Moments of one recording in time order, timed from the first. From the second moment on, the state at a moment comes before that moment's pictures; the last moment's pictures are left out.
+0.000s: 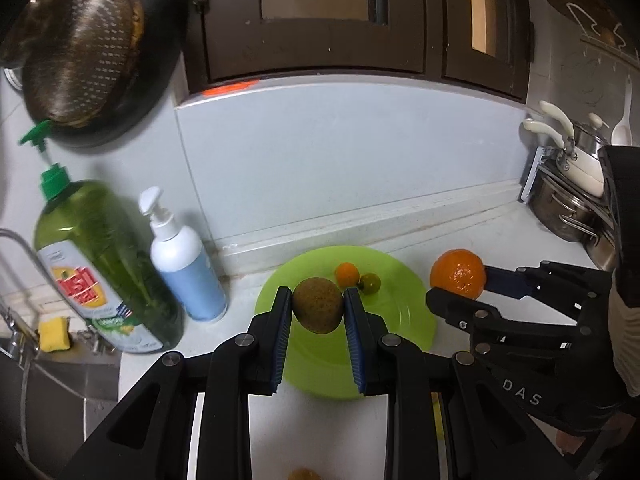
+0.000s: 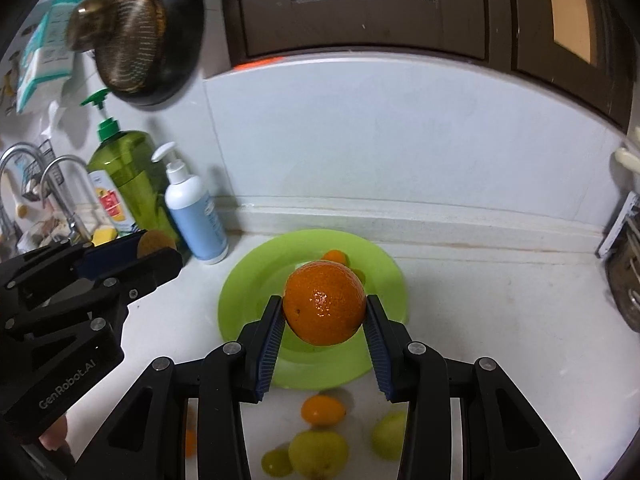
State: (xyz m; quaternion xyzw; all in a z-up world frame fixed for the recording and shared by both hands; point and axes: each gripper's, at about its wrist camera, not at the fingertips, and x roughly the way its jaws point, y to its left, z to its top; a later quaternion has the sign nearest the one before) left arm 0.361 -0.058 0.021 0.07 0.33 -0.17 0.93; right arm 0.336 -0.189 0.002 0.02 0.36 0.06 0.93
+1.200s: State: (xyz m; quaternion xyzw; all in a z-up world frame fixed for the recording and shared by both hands) left arm 0.497 -0.105 -0.092 0.09 0.48 -0.20 0.85; right arm 0.444 -0.214 -0.088 0.04 0.50 0.05 0.86
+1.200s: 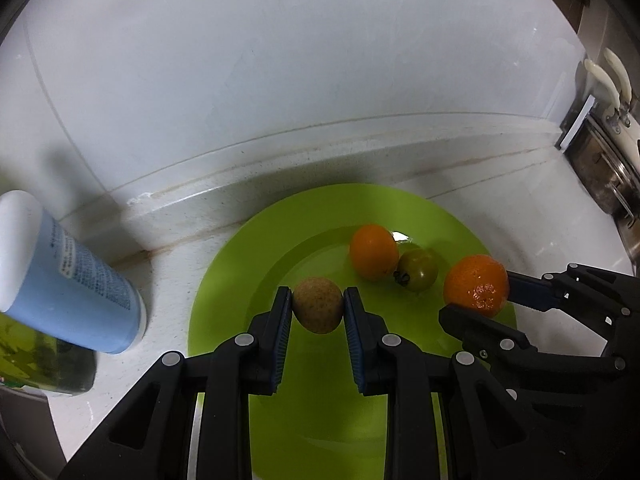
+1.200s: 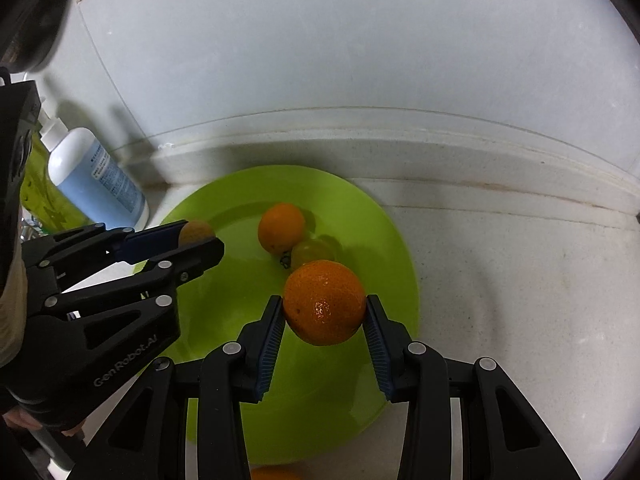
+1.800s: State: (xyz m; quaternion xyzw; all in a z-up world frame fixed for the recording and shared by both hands) left arm 0.485 -0.092 -0.073 0.08 0.46 -0.18 0.86; right arm 0.437 -0.204 -0.078 0.04 0.48 0.04 0.88
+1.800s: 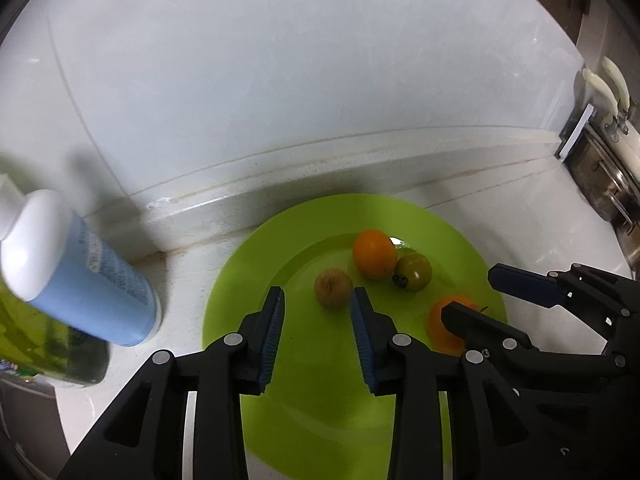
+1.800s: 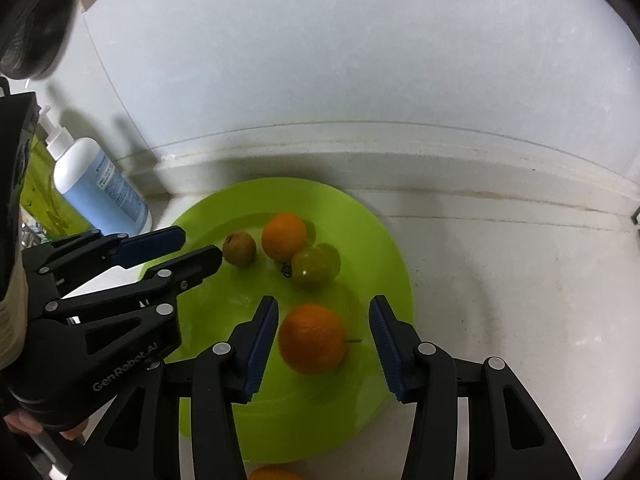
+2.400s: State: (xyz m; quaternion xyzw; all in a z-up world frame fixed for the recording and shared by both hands) left arm 0.403 -0.055 0.007 0.05 0.38 -0.17 0.91; right arm 0.373 -0.188 -0.013 0.03 0.40 0.05 0.92
